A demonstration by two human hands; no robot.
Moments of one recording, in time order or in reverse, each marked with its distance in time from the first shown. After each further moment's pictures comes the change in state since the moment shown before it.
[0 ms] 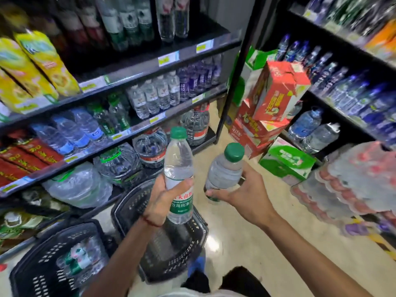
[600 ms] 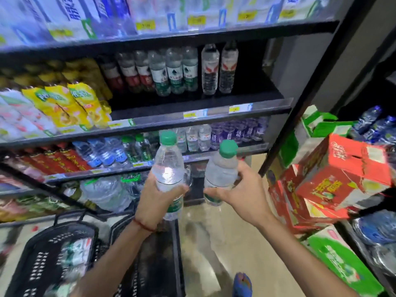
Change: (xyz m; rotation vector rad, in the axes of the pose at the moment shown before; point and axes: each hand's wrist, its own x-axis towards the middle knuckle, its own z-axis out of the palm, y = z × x) left_hand 0.153 0.096 0.113 0.265 0.631 0.291; right_hand 0.286 -0.027 -0.084 0.055 -0.357 -0.268
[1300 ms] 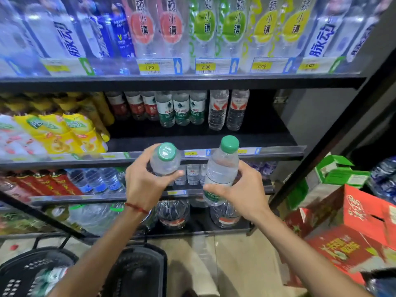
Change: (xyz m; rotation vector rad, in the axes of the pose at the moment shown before) left_hand 0.150 0.056 0.018 0.323 0.319 0.411; right_hand 0.158 -0.014 -0.018 -0.081 -0.063 -0.068
